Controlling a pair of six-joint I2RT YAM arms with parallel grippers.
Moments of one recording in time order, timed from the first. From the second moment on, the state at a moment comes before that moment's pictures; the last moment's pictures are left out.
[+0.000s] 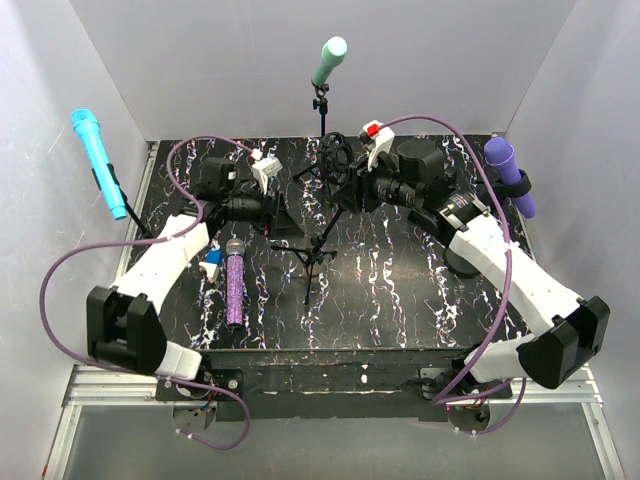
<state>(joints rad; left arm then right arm) -0.28 1.47 1.17 -0.44 0.94 -0.09 0.63 1.35 1.36 -0.34 -0.34 0.16</state>
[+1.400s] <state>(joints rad) -0.36 1.54 1.00 -0.32 0.73 -0.20 0.63 1.40 1.40 -0.34 -0.33 0.18</state>
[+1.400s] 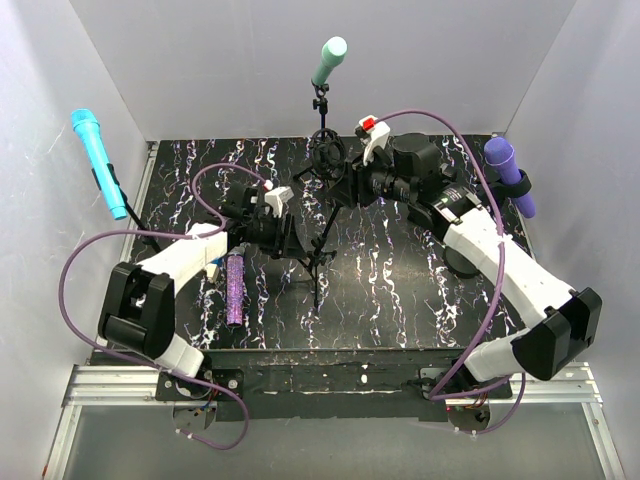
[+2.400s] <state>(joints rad) -0.30 1.40 1.67 -0.48 0.34 -0.18 0.63 1.50 1.65 -0.53 -0.12 -0.16</state>
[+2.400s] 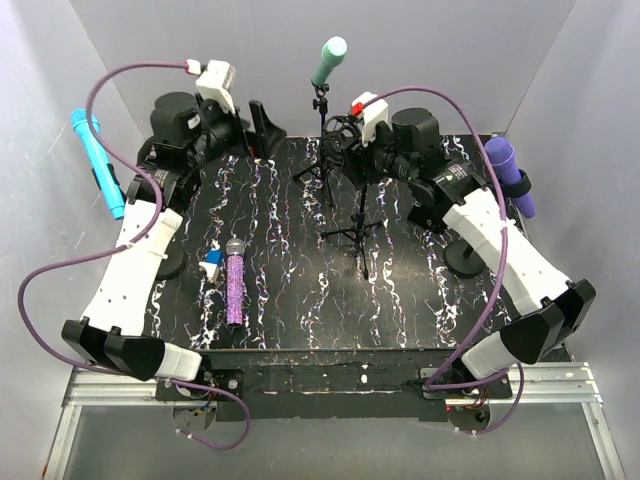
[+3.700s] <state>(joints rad) 0.00 1.90 2.35 -0.26 0.11 -1.24 0.58 1.44 1.62 -0.56 -0.29 0.11</state>
